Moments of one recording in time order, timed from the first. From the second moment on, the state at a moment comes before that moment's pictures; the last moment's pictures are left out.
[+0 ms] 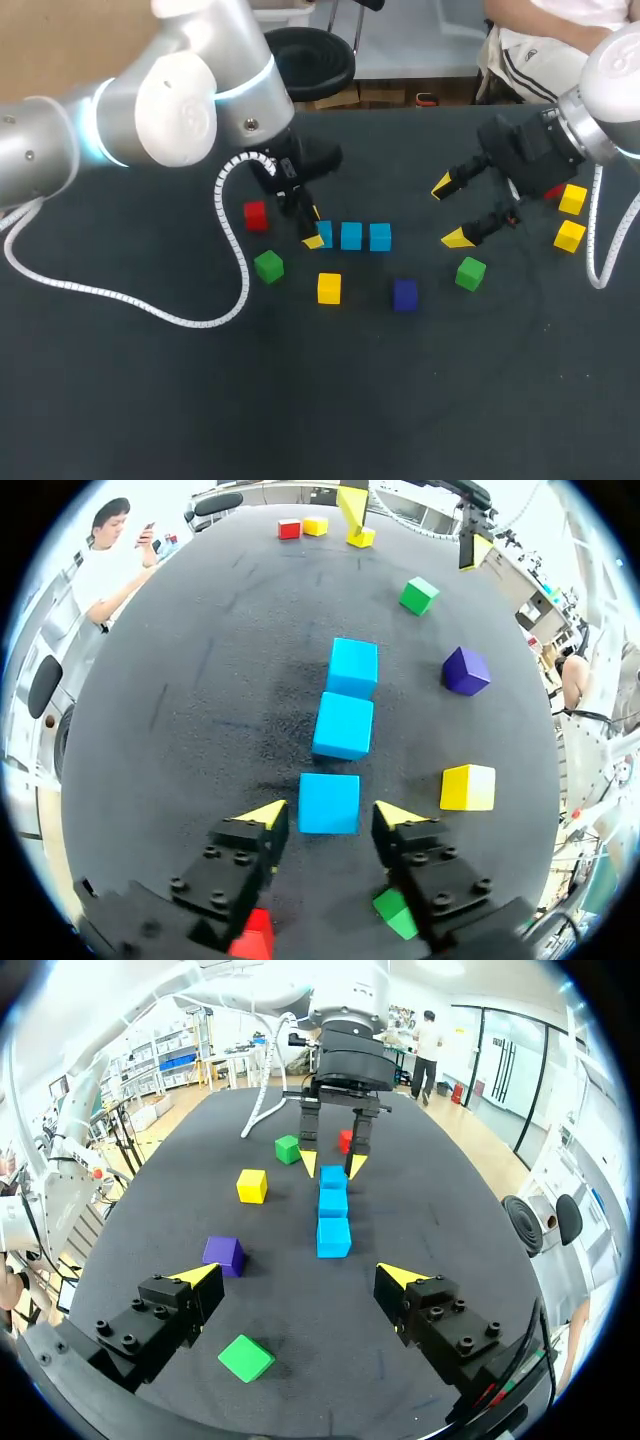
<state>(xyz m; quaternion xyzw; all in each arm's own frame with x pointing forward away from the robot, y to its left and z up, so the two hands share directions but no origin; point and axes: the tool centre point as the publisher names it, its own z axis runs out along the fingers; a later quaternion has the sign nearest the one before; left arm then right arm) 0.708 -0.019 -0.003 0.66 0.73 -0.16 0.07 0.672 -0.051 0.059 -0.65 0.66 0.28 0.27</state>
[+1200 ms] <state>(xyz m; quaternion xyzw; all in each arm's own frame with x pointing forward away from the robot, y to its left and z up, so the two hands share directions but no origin) 0.696 -0.018 -0.002 0.67 0.72 -0.16 0.06 0.672 -0.051 0.059 -0.65 0.66 0.28 0.27</state>
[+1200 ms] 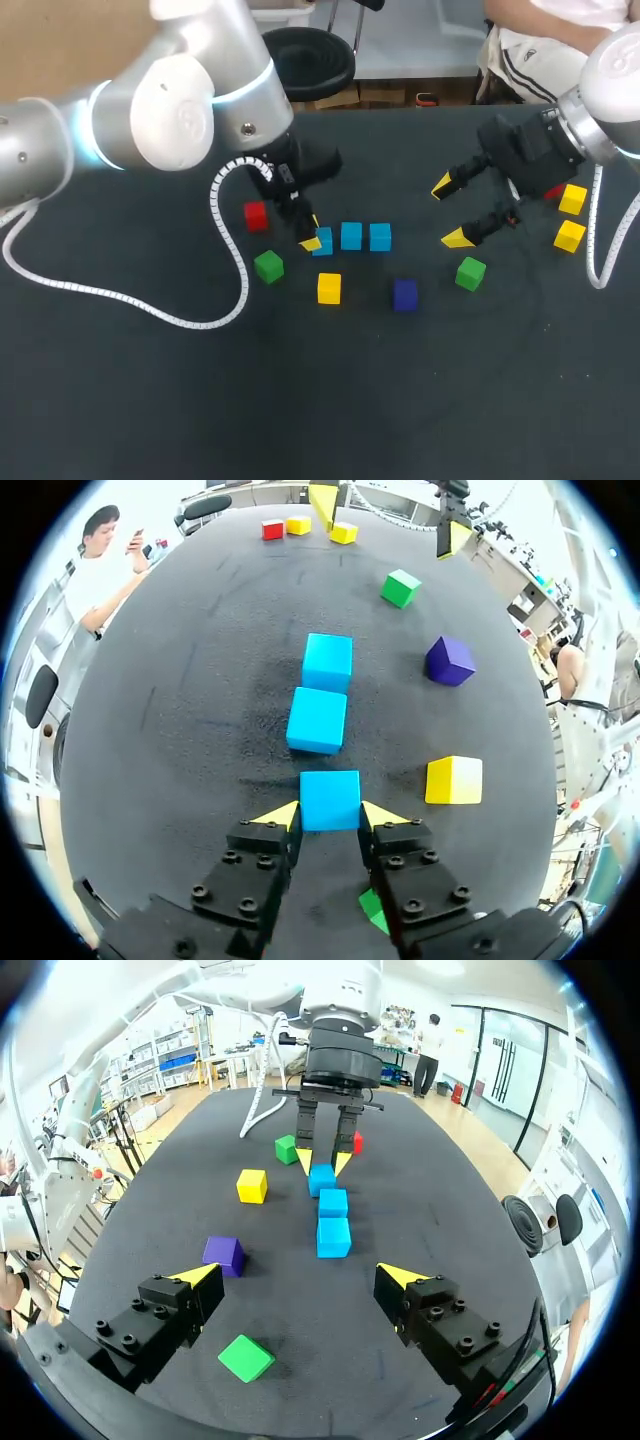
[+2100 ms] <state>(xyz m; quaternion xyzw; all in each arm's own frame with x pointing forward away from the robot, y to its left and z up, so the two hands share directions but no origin) 0.708 -0.016 -0.004 0.69 0.71 -0.15 0.06 0.672 -0.051 0.059 -0.65 0.66 0.28 0.27</state>
